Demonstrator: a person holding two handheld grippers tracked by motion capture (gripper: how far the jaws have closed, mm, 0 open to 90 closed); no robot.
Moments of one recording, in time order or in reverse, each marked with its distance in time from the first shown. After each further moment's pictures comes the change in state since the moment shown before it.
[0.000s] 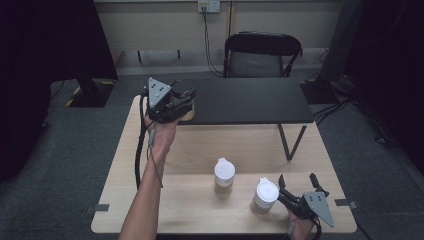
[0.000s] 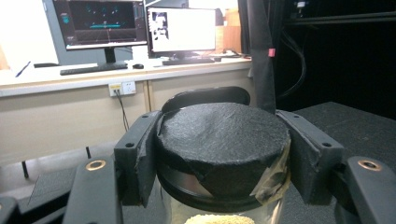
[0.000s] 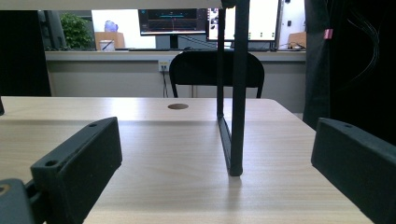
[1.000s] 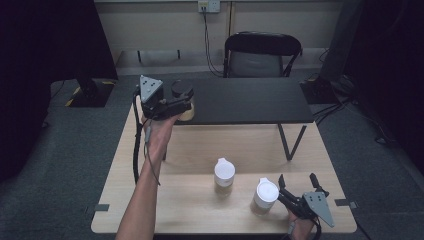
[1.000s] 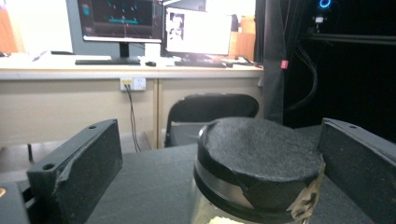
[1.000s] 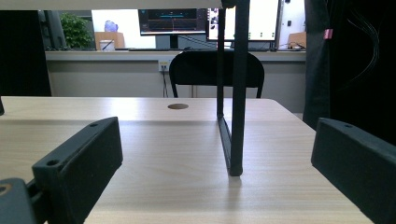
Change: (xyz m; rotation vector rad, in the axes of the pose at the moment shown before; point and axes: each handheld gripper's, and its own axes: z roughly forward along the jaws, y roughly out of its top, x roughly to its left) left arm 0.011 0.007 -0.008 -0.024 0.050 -0.095; right arm 0.000 0.000 0.000 0.000 0.000 0.000
